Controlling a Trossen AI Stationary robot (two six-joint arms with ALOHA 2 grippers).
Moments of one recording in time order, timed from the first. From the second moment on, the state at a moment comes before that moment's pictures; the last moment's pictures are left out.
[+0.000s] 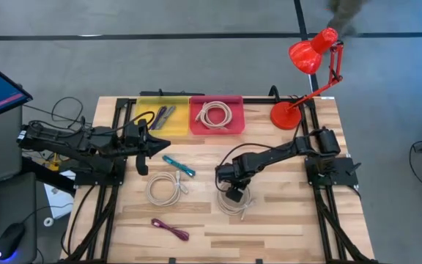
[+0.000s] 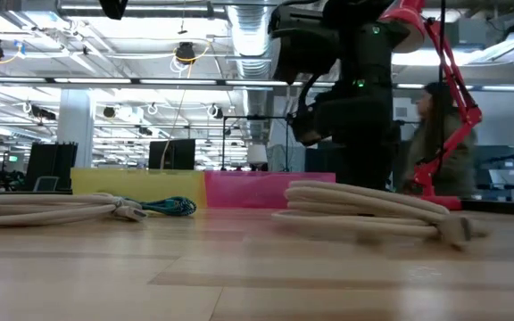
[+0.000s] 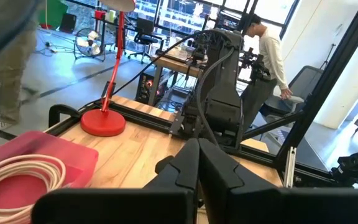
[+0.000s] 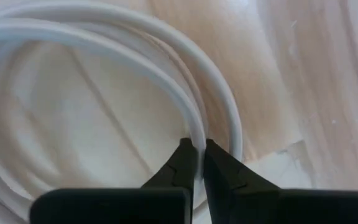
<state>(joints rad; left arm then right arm) -0.24 0.71 0.71 -0.04 -0.37 -0.24 0.15 1.95 1.29 -0.84 -0.04 0.61</state>
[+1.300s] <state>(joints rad) -0.24 0.71 0.71 -0.04 -0.37 -0.24 -0.29 1.67 1.69 -0.87 0.34 0.32</state>
